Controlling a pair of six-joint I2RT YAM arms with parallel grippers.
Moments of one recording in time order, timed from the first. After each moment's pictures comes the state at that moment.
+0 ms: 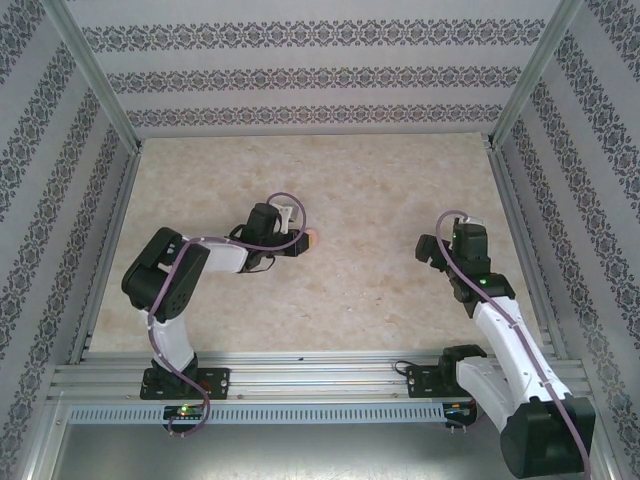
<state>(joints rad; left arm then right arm) -0.44 1.85 0.85 0.31 0.36 -0.47 0.05 0.86 0.54 -0.41 0.12 0.35</state>
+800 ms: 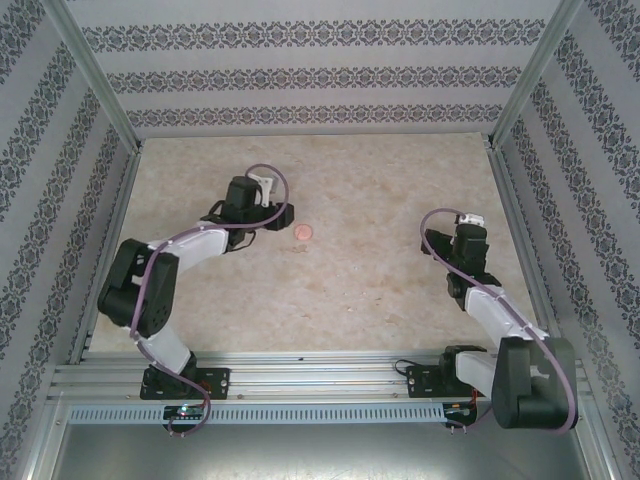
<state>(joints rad) -0.31 1.66 0.98 0.05 0.22 -0.26 -0.04 1.14 0.40 0.13 0.13 0.22</state>
